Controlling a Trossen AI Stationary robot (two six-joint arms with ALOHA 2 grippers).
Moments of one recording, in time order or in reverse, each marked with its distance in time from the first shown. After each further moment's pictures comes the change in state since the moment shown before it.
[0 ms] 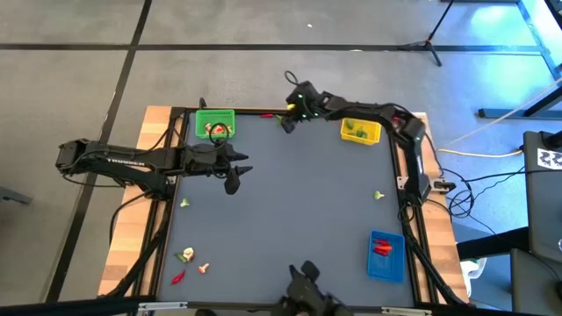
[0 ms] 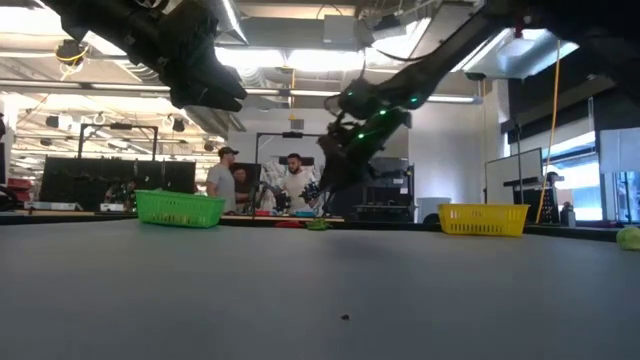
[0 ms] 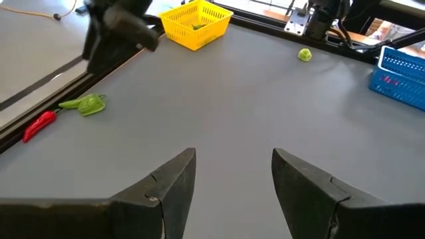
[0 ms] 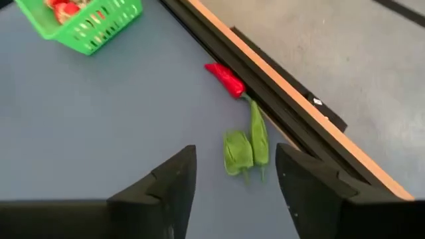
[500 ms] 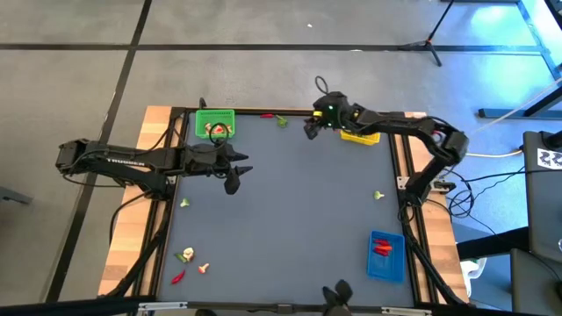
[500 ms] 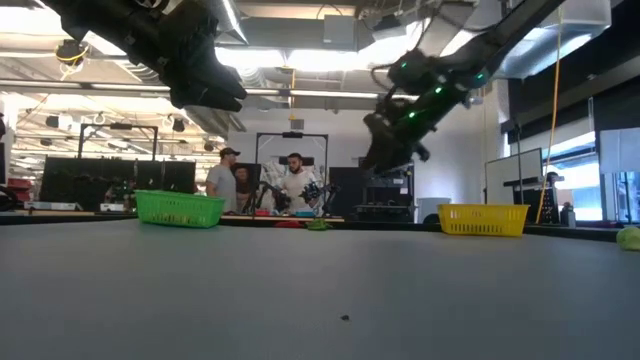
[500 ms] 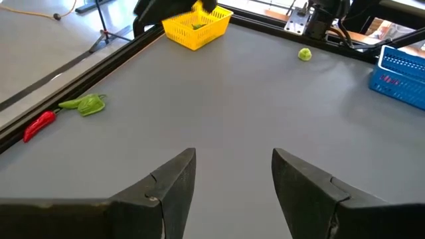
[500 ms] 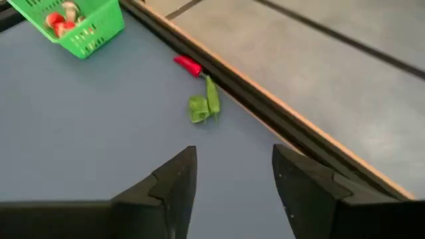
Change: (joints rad) left arm 0.000 0.000 0.000 -0.001 0.000 0.001; right arm 0.001 -0.410 -0.475 0.184 0.140 0.045
